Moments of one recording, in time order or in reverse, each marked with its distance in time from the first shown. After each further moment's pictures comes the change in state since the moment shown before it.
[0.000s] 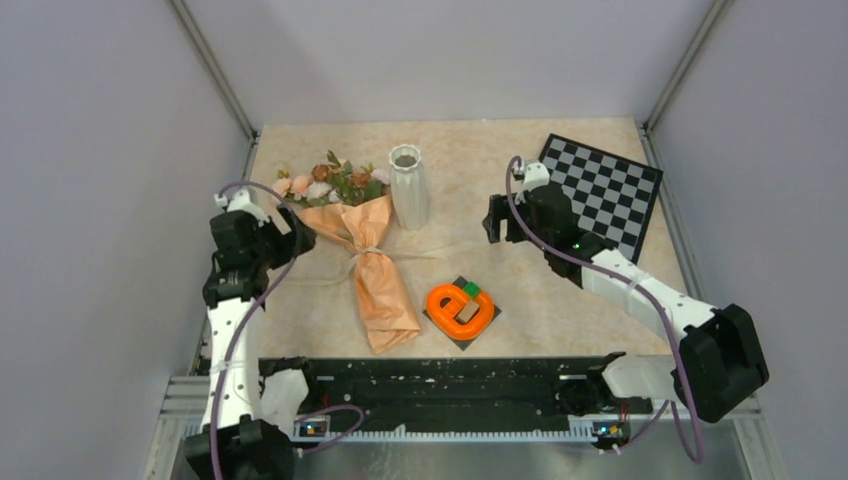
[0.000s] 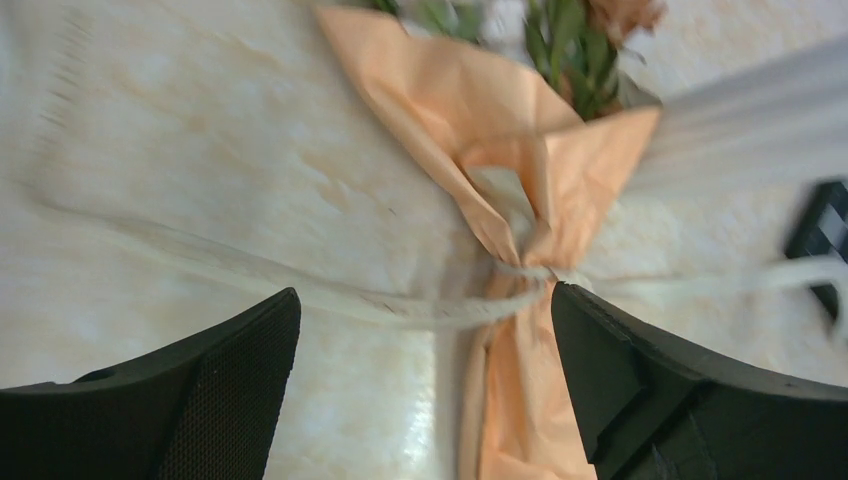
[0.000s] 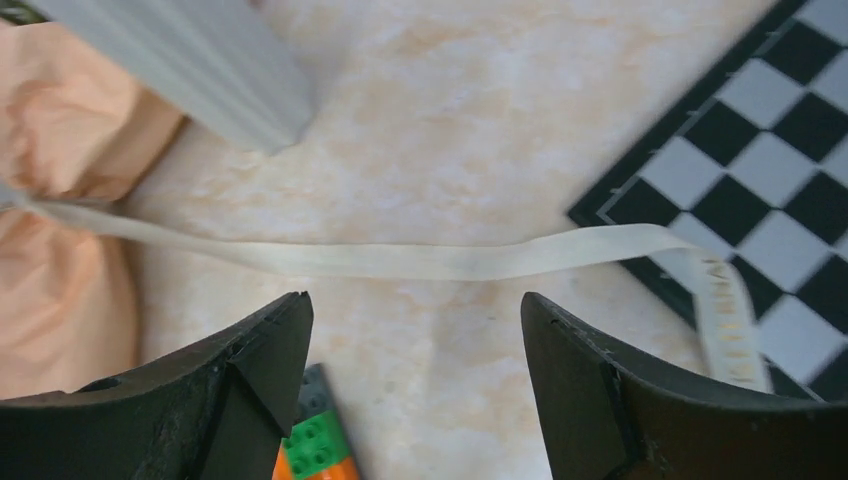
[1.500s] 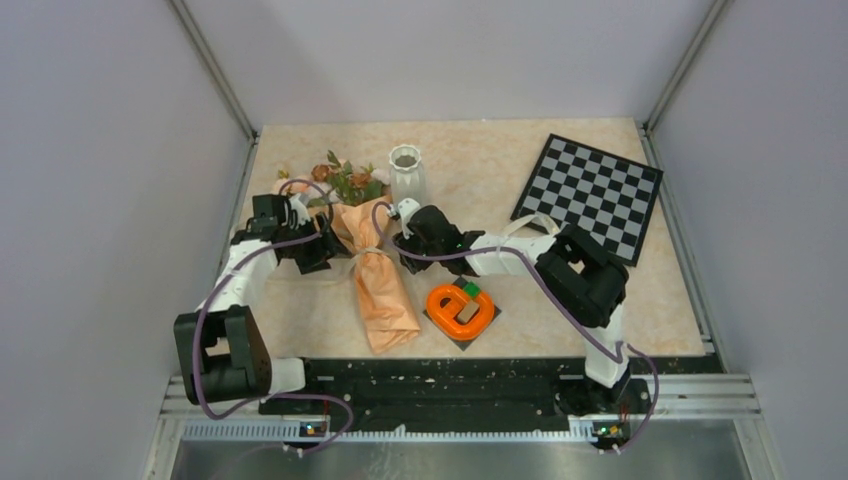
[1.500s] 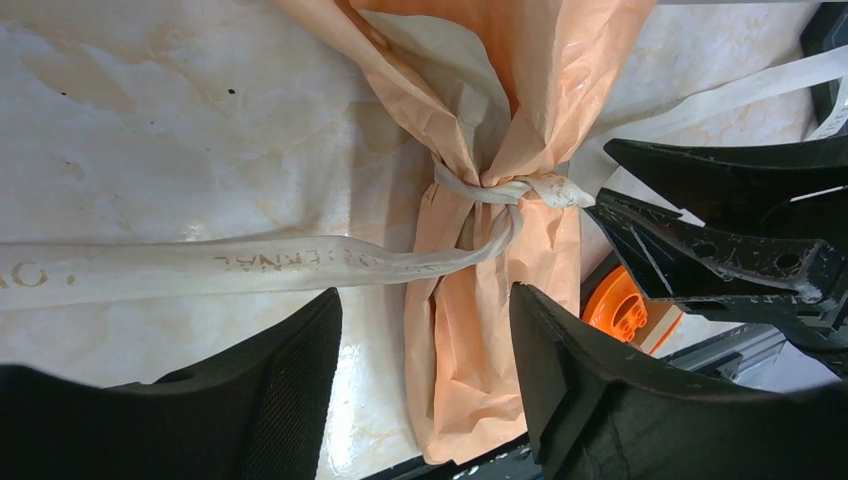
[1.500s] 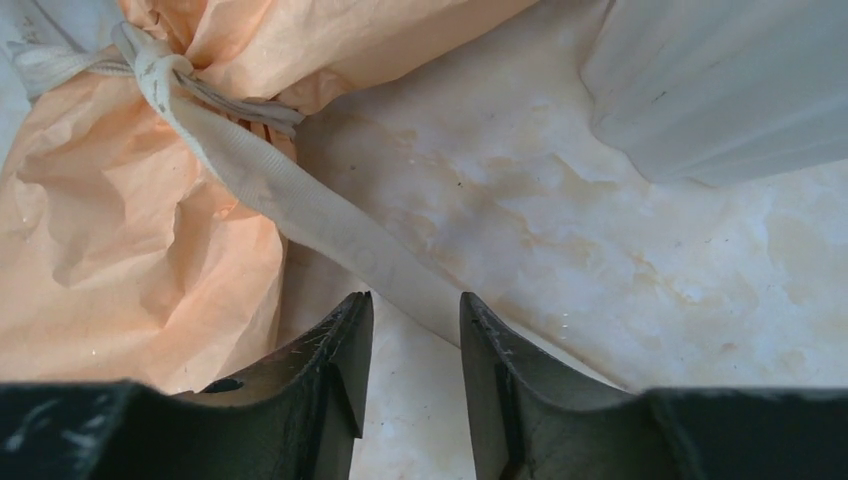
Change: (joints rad) left arm -0.117 0.467 0.004 -0.032 0.336 0.006; right arm 0.361 0.723 0.377 0.164 -0.171 -0.092
